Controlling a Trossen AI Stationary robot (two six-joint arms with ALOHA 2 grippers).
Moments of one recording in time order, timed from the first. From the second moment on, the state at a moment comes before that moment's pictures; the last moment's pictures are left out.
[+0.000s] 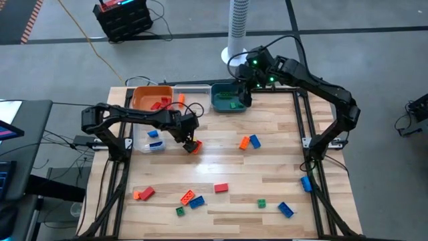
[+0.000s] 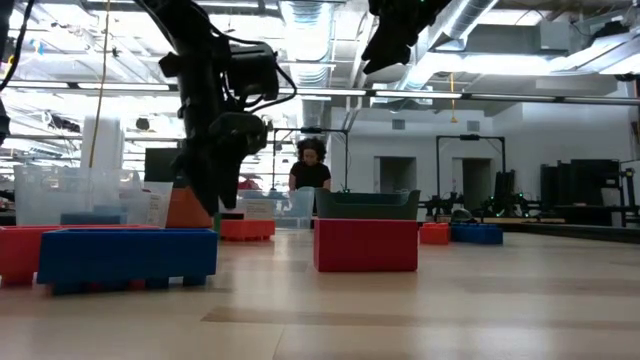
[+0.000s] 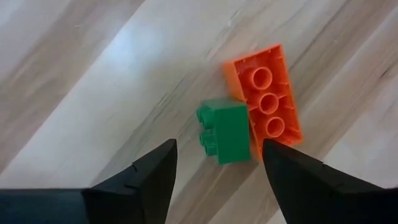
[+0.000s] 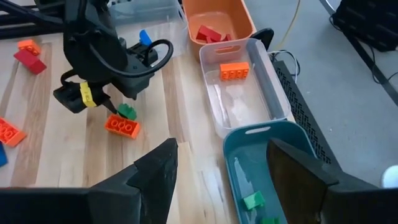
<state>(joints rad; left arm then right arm) 0.25 1.62 0.99 -0.62 0.08 -0.50 -0.51 1.59 1.72 -0.85 -0.23 -0.24</state>
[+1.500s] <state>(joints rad) 0.24 1.64 0.96 -0.54 -0.03 -0.26 -0.51 1.59 1.72 -0.83 -0.23 -0.23</state>
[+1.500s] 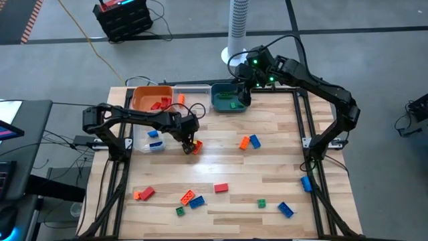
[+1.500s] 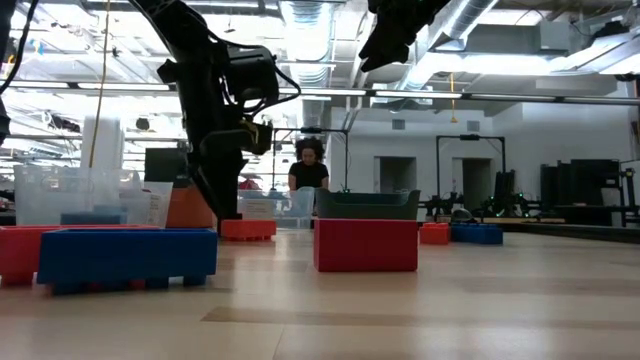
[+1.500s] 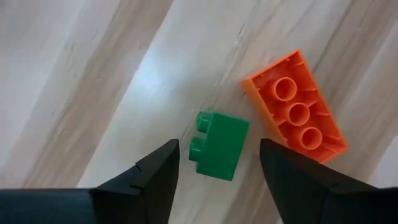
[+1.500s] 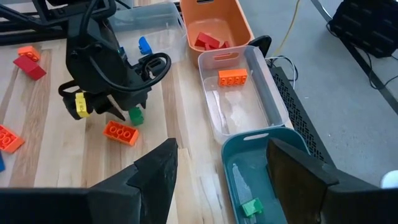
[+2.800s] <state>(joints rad) 0.24 1.64 1.12 -0.71 -0.05 -0.18 -0.51 1.59 1.72 -0.84 -0.23 -0.24</state>
